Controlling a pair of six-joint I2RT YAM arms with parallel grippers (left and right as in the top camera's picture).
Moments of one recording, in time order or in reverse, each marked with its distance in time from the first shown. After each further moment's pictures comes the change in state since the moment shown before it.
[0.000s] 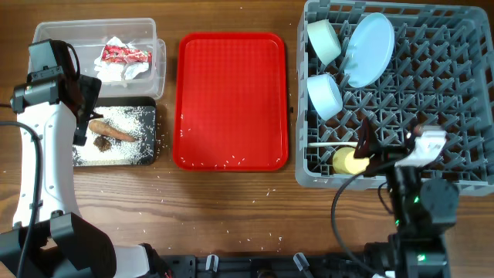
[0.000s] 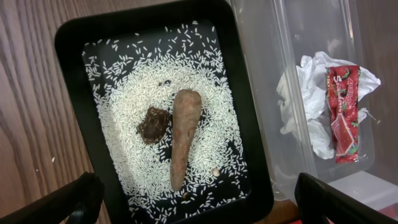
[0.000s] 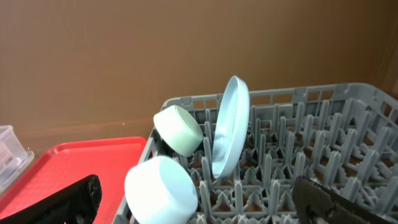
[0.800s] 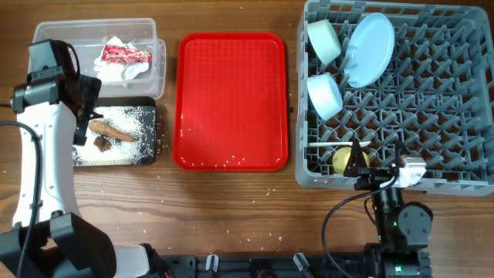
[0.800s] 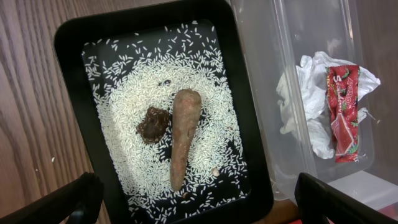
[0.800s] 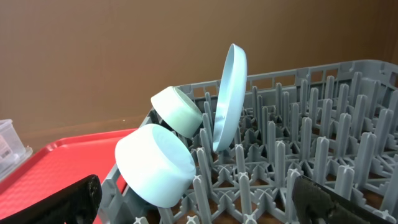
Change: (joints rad) left arm 0.000 0.000 0.000 0.000 0.000 0.000; right arm -0.002 -0.361 -0.364 0.097 -0.003 0.050
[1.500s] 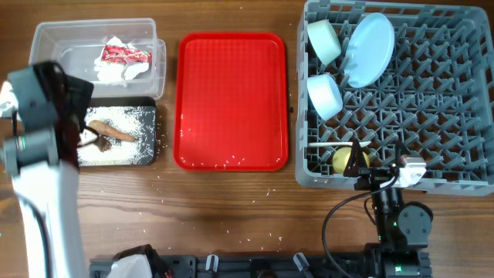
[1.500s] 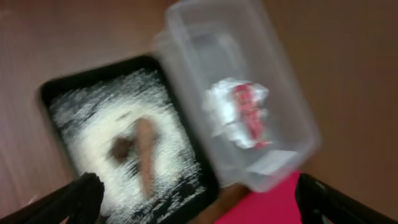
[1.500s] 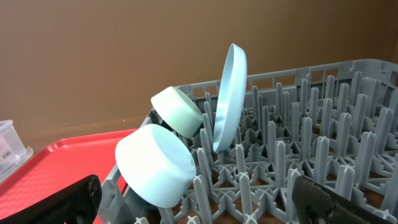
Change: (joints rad) left arm -0.014 -0.410 -0.185 0.207 0.029 0.176; right arm 0.000 -0.002 0.000 0.000 0.000 0.003
